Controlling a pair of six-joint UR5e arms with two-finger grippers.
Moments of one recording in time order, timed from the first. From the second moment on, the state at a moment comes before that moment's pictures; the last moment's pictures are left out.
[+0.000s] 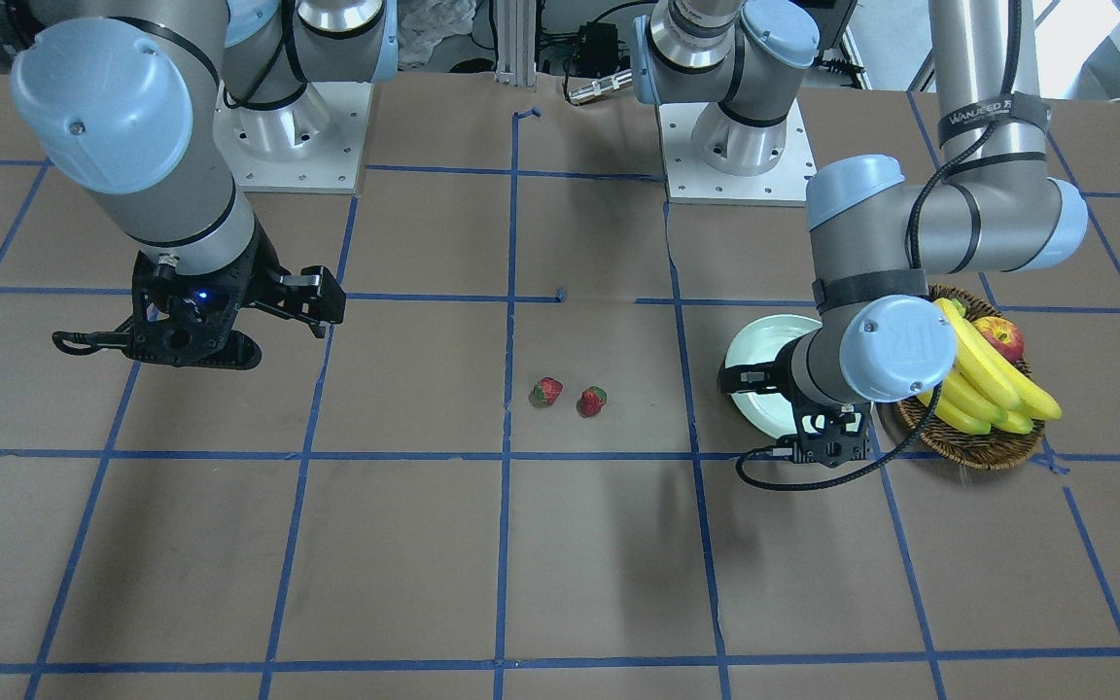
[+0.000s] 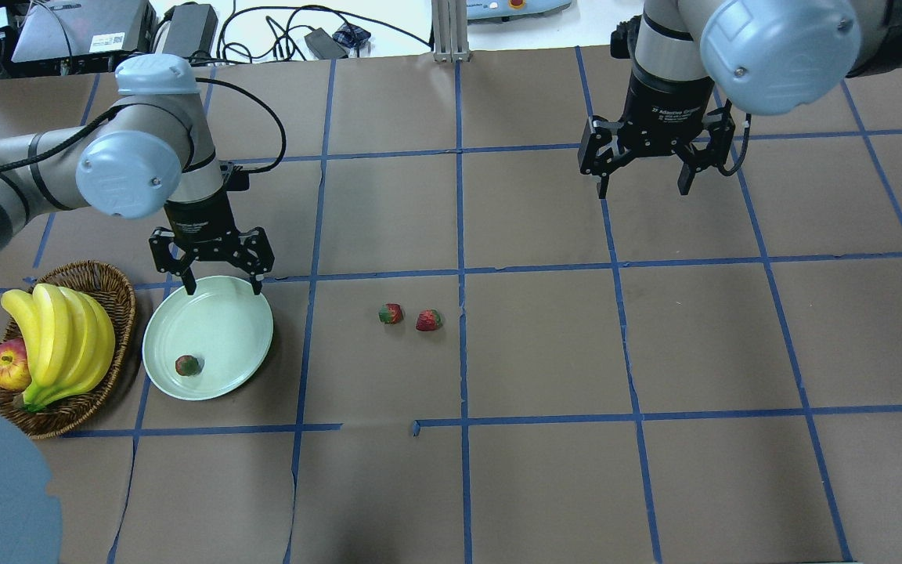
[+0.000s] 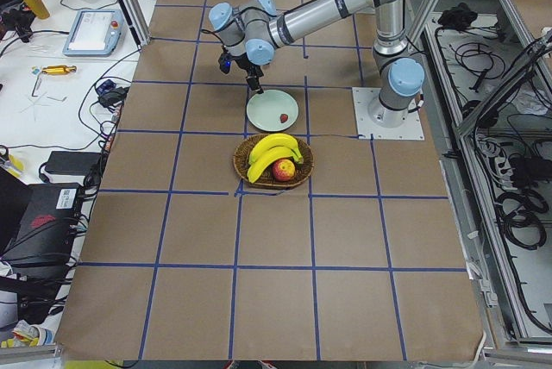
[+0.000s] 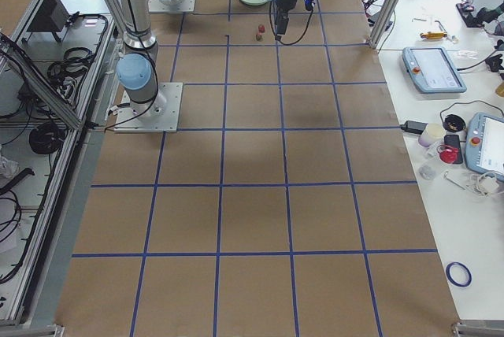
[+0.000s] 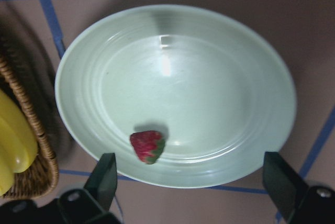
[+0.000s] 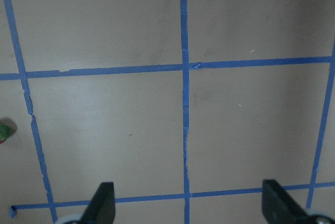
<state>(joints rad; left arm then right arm) -1.50 -1.93 -1.70 -1.45 1.64 -0.01 1.63 -1.37 1.50 -1.55 -1.61 0.10</state>
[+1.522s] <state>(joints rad) -1.74 -2.09 -1.70 -1.33 1.42 0.03 1.63 -1.37 1.55 -1.57 -1.61 0.10</state>
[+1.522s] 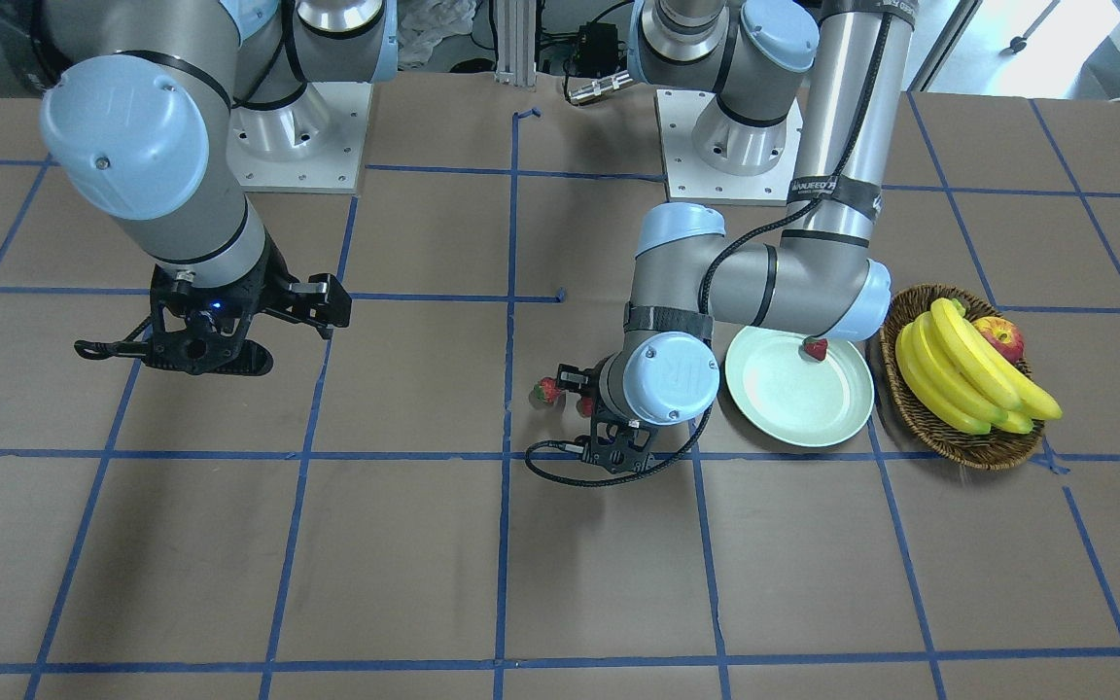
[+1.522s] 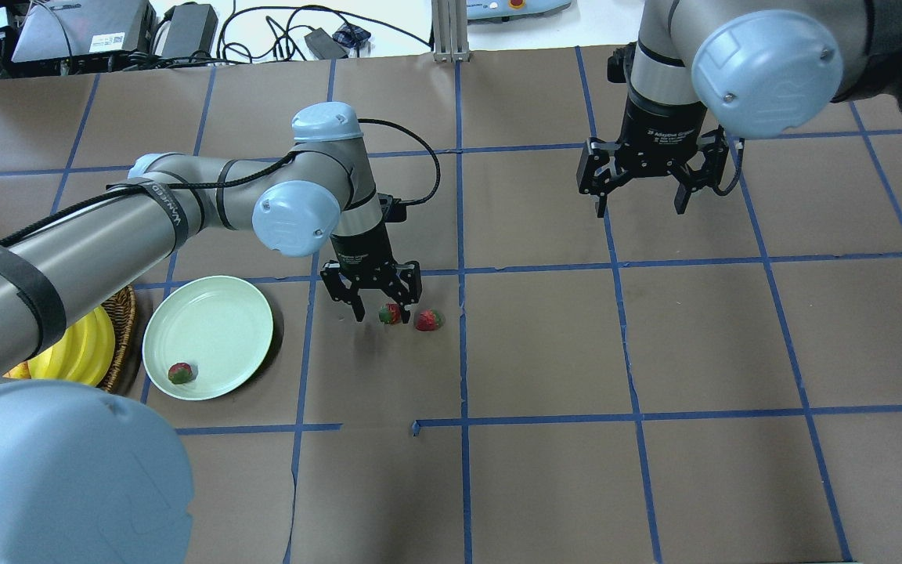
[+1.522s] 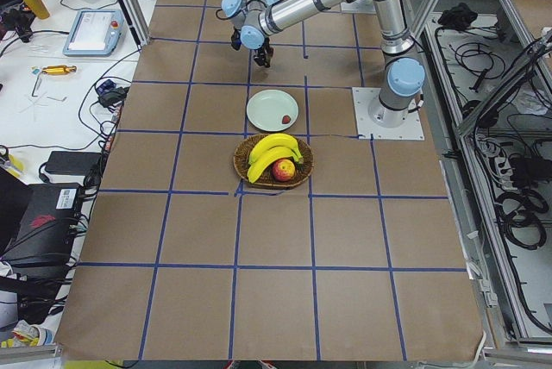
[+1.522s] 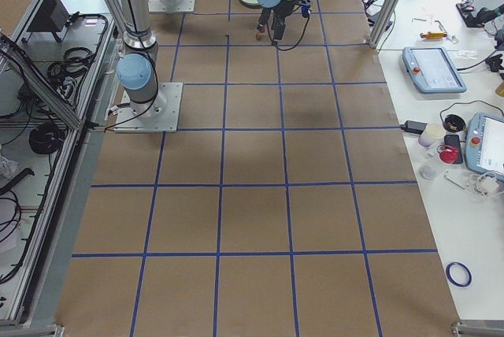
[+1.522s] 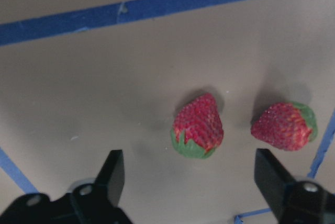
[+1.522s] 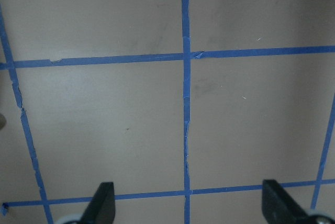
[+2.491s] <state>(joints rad) -1.72 -2.02 -1.62 -1.43 1.53 0.05 1.63 -1.37 1.55 -1.57 -1.61 0.09</state>
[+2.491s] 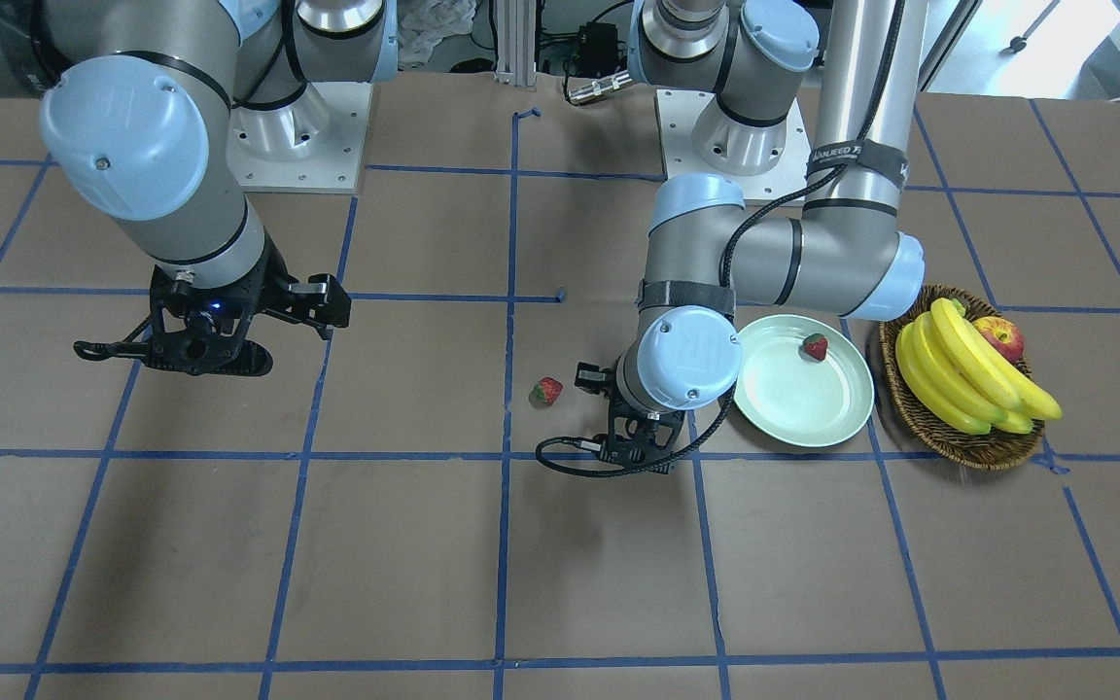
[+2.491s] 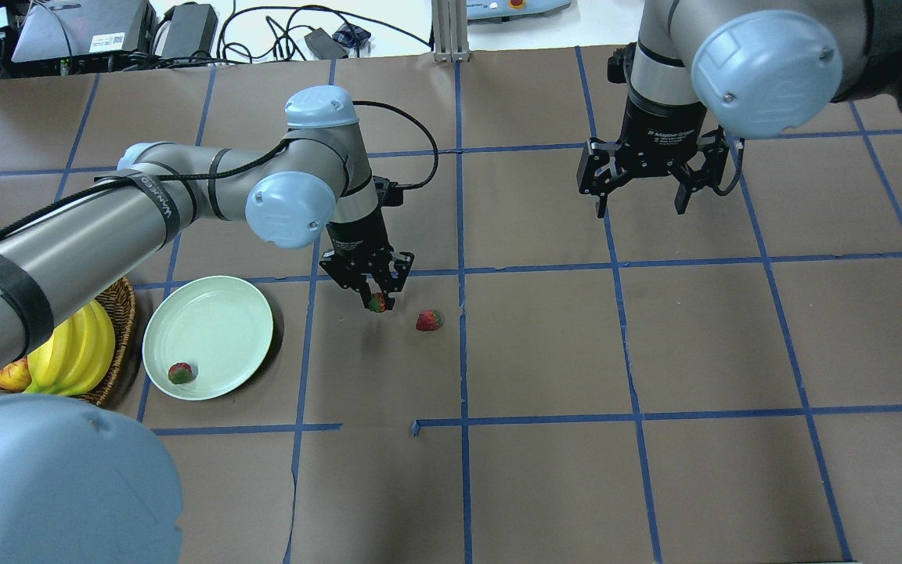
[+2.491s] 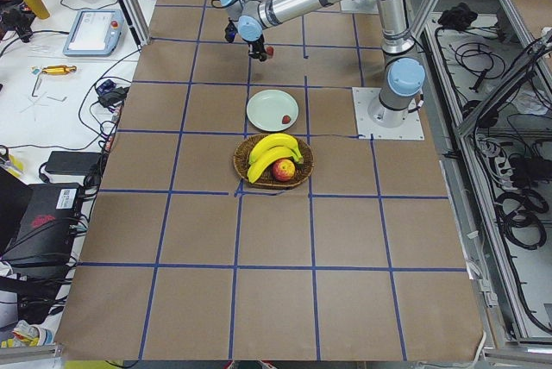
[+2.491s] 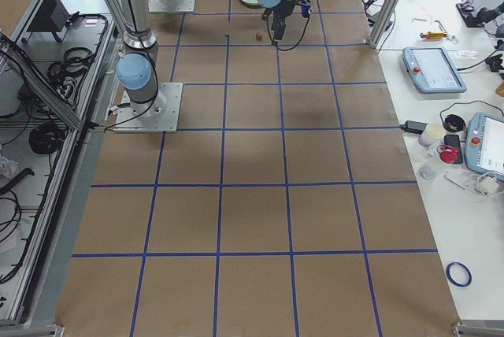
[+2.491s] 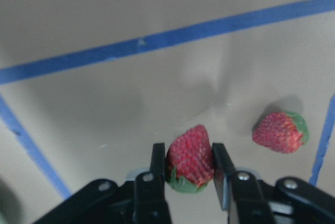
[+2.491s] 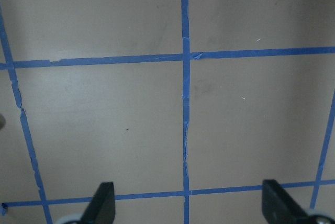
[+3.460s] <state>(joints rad) -1.40 -2.00 -1.76 -1.57 1.89 0.40 1.63 -1.37 1.55 -1.57 -1.62 0.09</state>
